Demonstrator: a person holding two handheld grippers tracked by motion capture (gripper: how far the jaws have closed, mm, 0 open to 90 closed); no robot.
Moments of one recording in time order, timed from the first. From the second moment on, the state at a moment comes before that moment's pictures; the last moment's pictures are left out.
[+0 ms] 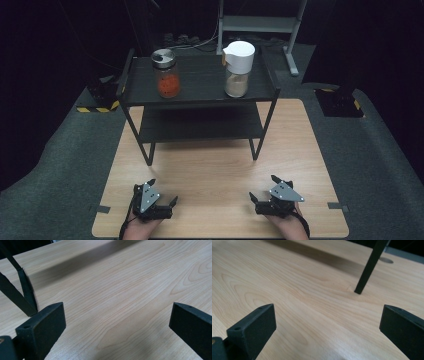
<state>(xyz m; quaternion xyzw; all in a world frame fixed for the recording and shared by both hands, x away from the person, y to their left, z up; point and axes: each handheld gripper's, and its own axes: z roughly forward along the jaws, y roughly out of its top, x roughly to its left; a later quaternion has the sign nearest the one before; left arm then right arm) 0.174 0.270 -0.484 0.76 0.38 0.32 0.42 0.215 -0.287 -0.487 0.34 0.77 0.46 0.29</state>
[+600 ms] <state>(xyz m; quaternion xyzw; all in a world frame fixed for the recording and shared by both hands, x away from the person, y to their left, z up) 0.173 0.268 -0.484 0.77 0.37 0.32 0.42 0.211 -0.280 -0.483 0.32 0.79 0.43 0.31</state>
